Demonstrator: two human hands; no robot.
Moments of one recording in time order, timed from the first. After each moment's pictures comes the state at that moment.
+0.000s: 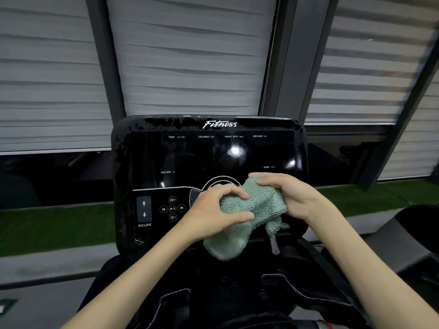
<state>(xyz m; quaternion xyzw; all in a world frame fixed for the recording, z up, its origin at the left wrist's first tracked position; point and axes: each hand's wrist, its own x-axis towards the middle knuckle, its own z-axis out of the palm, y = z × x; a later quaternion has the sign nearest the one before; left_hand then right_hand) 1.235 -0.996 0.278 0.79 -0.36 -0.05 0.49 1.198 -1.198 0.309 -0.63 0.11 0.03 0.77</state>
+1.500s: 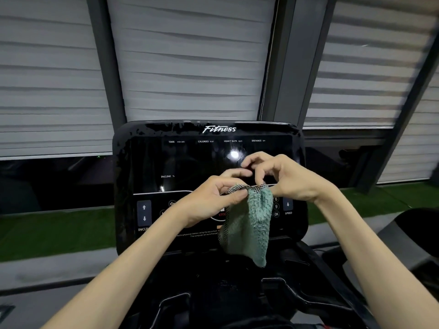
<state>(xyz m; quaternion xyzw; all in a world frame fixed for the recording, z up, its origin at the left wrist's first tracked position) 1.253 -1.001 0.300 0.66 -0.45 -0.17 0.57 1.192 -1.199 0.348 -0.88 -0.22 -0.06 0.41</state>
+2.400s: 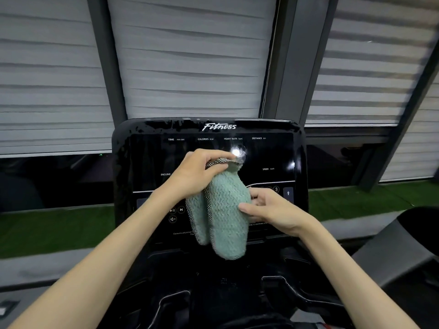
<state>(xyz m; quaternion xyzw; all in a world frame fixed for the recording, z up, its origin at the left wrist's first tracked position) 1.286 -0.992 0.330 0.82 -0.40 0.08 0.41 1.187 -1.179 0.281 -0.78 -0.09 0.05 0.62</state>
